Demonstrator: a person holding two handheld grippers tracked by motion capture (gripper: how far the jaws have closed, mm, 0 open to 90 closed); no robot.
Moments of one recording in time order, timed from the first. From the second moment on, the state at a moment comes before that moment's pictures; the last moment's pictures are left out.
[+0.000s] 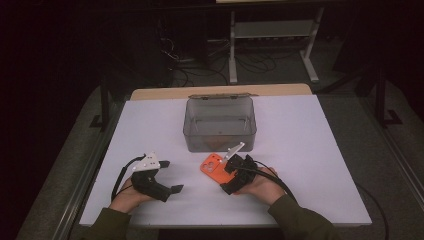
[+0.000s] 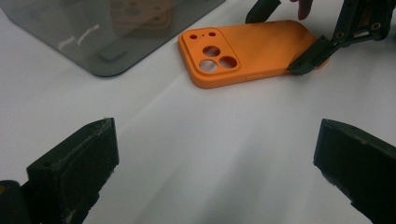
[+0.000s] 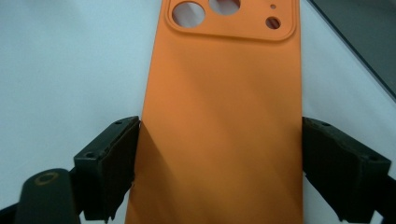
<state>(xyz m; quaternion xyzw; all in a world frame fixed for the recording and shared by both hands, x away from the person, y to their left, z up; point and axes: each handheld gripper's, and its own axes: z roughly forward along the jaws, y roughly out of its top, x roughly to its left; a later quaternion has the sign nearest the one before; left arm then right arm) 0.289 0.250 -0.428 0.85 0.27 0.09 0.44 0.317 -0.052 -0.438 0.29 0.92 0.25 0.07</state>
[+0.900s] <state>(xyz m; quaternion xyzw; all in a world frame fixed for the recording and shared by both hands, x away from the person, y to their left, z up) 0.290 0.251 -0.428 0.85 0.27 0.09 0.45 0.315 -0.088 -0.412 0.28 0.92 0.28 0.05</state>
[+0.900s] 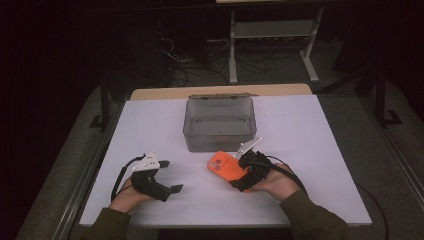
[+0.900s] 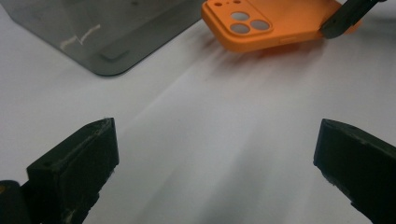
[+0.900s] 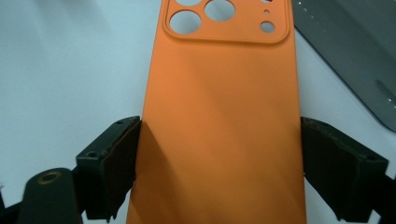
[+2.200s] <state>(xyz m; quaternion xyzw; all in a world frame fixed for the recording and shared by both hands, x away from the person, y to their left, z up) 0.291 0.250 -0.429 0.85 0.26 0.09 0.44 0.324 -0.114 -0.375 0.24 0.92 0.32 0.05</state>
